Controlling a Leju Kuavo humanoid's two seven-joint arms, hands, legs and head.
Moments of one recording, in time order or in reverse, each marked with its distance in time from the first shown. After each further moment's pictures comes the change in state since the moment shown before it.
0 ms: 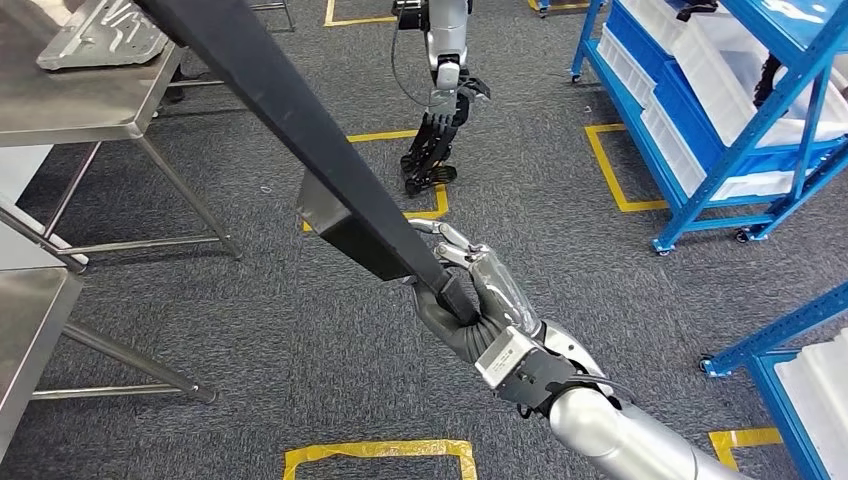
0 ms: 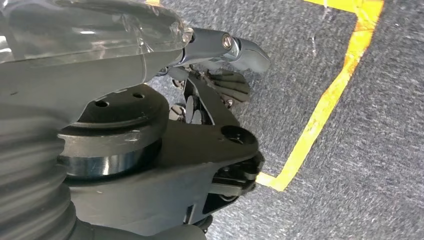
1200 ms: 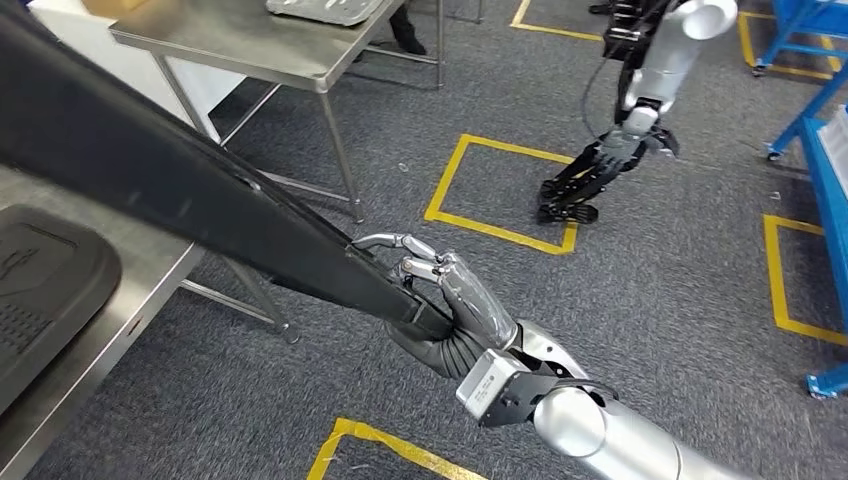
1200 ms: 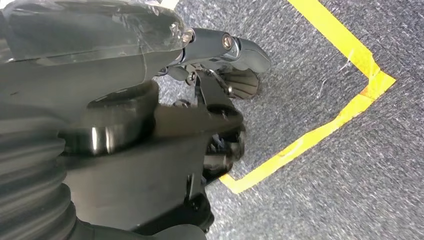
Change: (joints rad) left arm -0.002 0.003 0.000 0.000 -0.009 -0.020 0.024; right arm -0.032 0.042 0.035 -0.001 -0.007 0.080 -0.043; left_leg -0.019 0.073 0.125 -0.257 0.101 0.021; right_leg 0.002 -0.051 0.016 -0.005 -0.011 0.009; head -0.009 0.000
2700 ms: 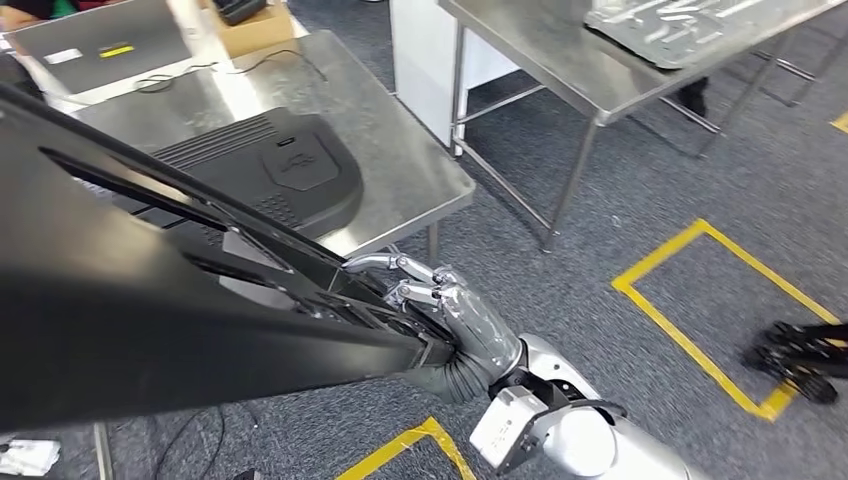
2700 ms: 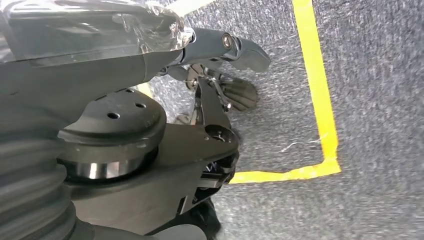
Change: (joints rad) left arm -0.007 0.007 -0.002 0.000 -0.019 0.010 0.031; right arm -0.020 0.049 0.032 0.000 -0.020 0.082 -0.056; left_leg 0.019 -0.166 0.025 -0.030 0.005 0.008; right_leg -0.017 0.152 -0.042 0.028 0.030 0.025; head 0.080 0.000
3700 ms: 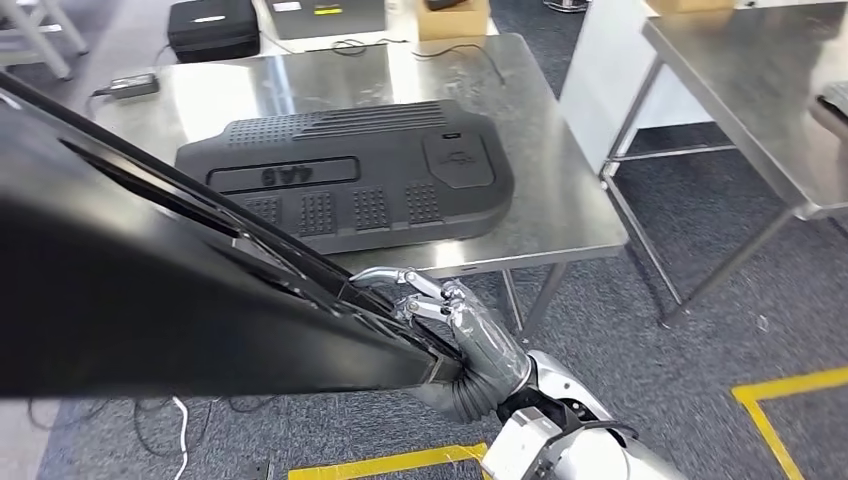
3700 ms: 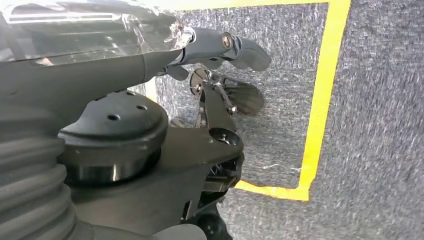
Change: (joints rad) left arm 0.002 0.004 -0.006 0.000 -0.007 0.006 0.007; right arm -0.018 0.031 0.042 0.014 -0.018 0.017 -0.009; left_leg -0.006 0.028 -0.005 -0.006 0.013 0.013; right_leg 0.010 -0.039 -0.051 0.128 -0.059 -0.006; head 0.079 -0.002
